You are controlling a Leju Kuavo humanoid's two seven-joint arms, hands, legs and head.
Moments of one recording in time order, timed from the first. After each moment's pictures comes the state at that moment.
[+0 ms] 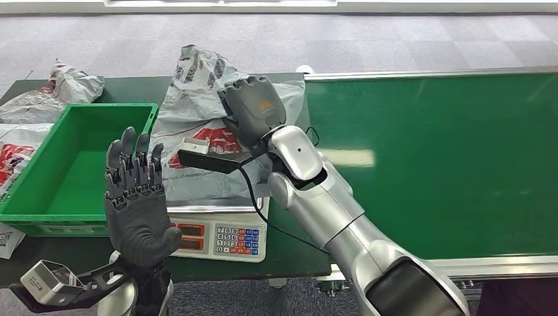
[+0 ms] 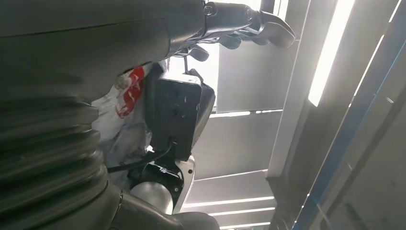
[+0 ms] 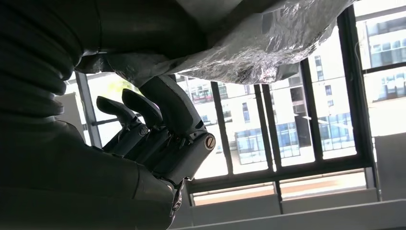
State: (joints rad) left arm 0.02 -0.24 -0.15 -1.77 0.07 -0.34 -0.70; right arm -0.88 0.36 0.58 -0.78 1.17 -0.31 -0.27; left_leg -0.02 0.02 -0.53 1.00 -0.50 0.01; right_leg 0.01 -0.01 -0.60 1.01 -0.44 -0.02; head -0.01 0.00
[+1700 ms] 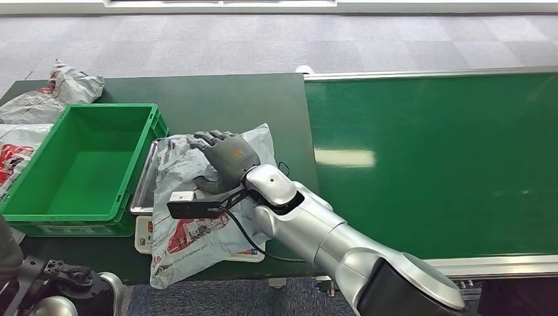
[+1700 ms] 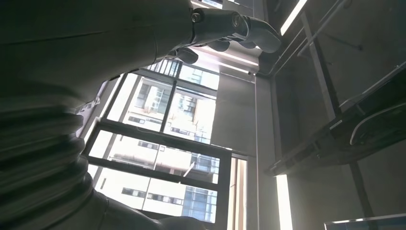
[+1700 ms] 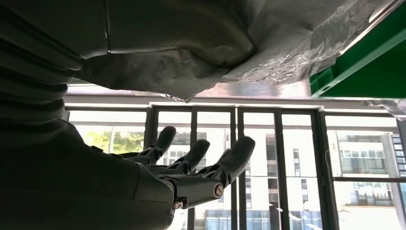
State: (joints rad) left arm 0.04 -0.28 -0.01 -2.11 -0.12 0.69 -0.70; right arm -0.93 0.36 1.06 -0.53 0.72 -0.25 -0.24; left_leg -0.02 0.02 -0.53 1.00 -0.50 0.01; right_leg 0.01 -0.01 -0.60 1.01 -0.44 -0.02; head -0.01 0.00
